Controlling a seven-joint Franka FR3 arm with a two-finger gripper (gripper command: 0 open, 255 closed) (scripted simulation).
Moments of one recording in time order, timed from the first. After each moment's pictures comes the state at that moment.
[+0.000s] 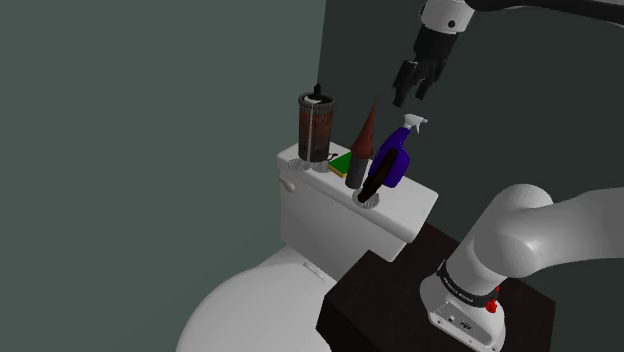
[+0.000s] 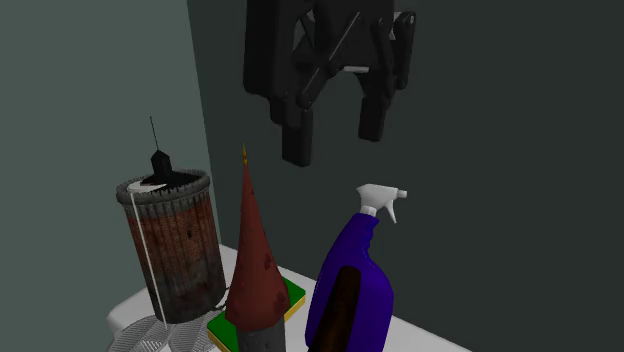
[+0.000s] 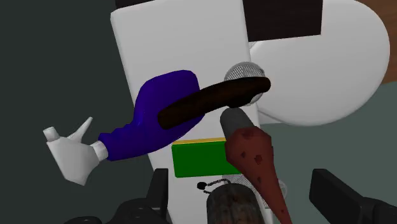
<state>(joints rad) -0.02 -0.78 -0.07 -2.27 -0.09 1.58 0.05</state>
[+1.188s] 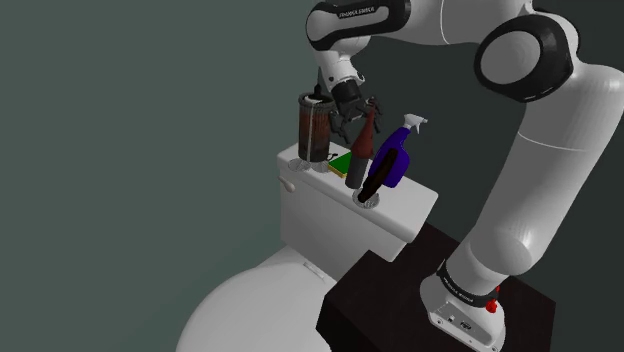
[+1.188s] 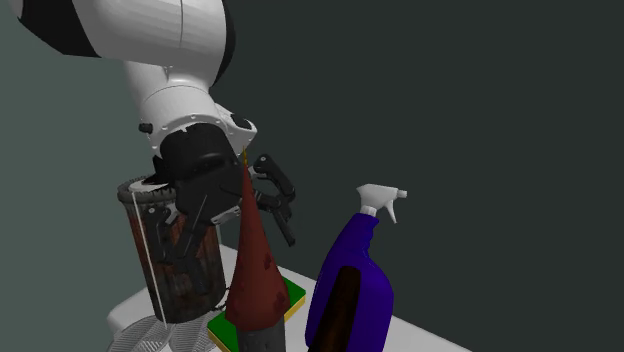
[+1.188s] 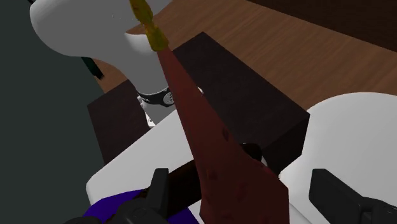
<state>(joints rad) -0.08 0.21 -0.01 -1.68 0.12 1.01 0.59</state>
